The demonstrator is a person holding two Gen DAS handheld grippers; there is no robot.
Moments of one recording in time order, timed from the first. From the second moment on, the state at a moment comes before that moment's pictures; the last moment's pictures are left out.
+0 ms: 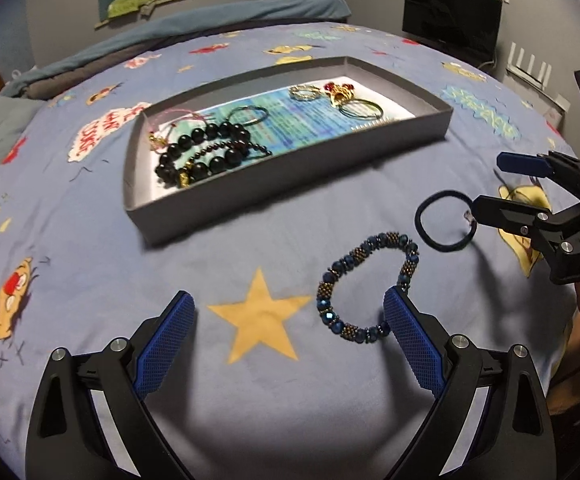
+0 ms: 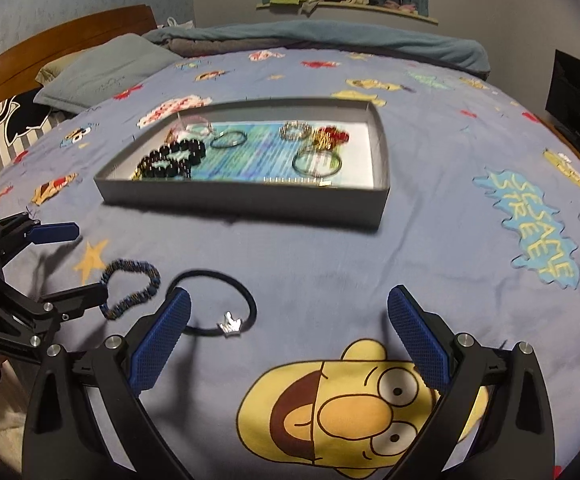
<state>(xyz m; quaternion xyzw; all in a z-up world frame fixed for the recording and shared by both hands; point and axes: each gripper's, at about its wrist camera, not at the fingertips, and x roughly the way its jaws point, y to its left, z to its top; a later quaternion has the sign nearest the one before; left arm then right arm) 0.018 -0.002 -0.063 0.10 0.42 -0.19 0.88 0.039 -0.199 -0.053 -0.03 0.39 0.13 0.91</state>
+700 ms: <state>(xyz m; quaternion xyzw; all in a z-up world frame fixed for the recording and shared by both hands) 0.016 -0.016 -0.064 0.12 0.40 -0.22 0.88 0.041 -0.177 -0.059 -0.07 0.39 0.18 0.90</state>
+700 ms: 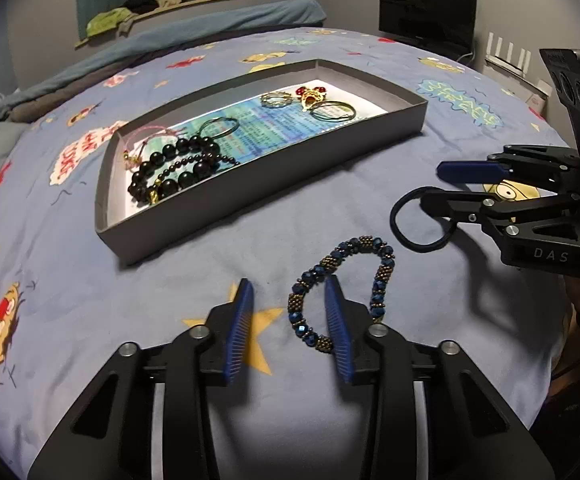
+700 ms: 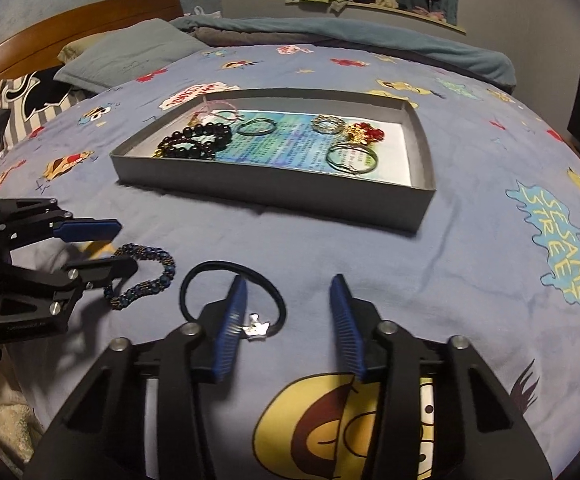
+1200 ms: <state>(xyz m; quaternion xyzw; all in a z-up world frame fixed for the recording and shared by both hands) 0.022 -0.027 -0.071 0.14 0.40 -0.21 0.88 0.041 -0.170 -0.065 -0.09 0.38 0.19 0.90</state>
